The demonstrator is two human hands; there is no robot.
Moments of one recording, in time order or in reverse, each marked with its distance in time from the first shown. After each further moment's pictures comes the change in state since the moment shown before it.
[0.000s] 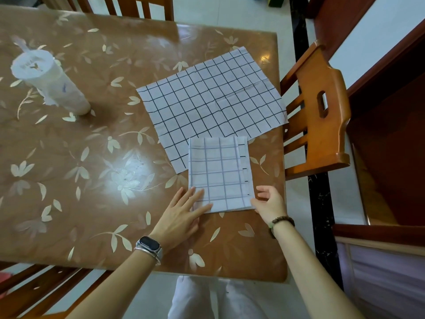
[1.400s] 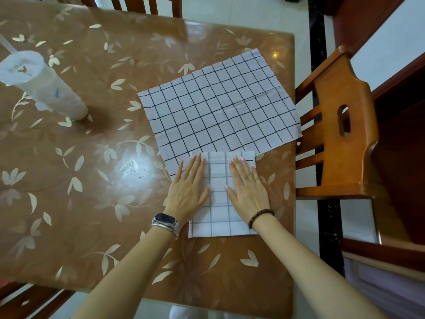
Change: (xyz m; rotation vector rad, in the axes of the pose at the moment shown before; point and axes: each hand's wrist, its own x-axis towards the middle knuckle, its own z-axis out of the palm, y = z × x) left_hand 0.106 -0.040 -0.011 -0.008 0.143 -0.350; right_hand 0.088 -0.037 0.054 -0.898 0.069 -0.886
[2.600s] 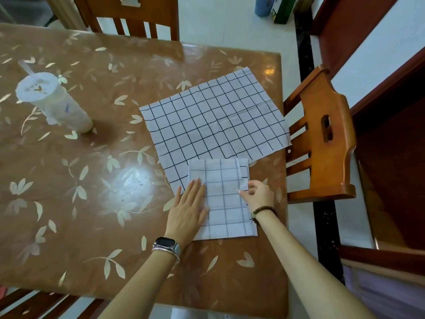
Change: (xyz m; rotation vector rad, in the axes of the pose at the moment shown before) left_hand -0.043 0.020 -0.001 -0.062 -0.095 -0.043; right_hand -0.008 0.008 -0.043 0.771 -0.035 0.740
